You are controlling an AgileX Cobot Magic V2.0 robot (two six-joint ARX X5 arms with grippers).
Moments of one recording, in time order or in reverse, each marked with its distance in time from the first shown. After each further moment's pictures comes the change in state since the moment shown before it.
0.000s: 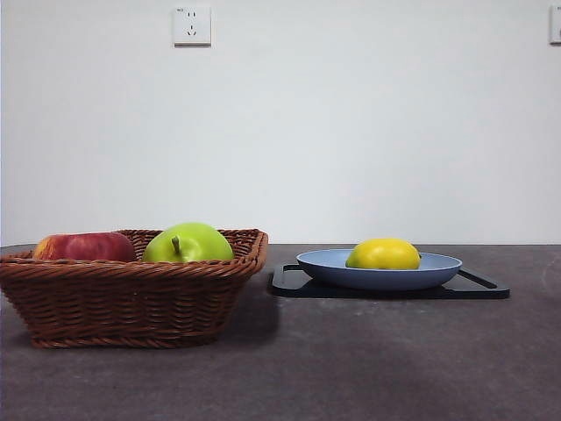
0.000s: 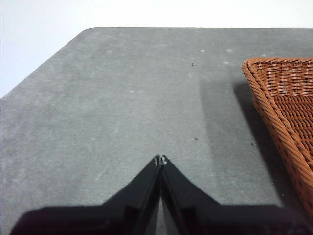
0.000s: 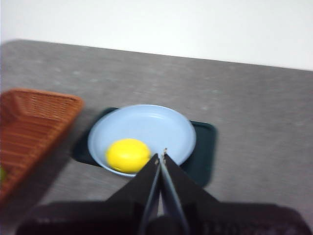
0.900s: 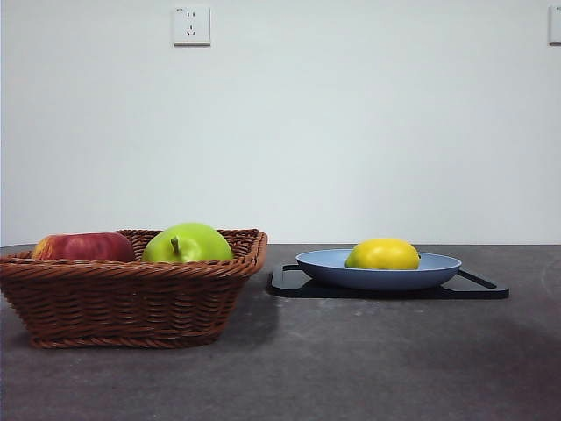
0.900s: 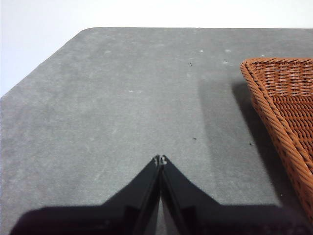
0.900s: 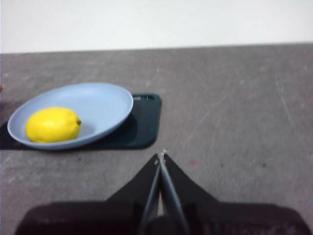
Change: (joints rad) left arm 0.000 0.000 0.000 0.000 0.002 0.000; right arm -0.479 -0.414 -0.509 0.179 -0.327 0.016
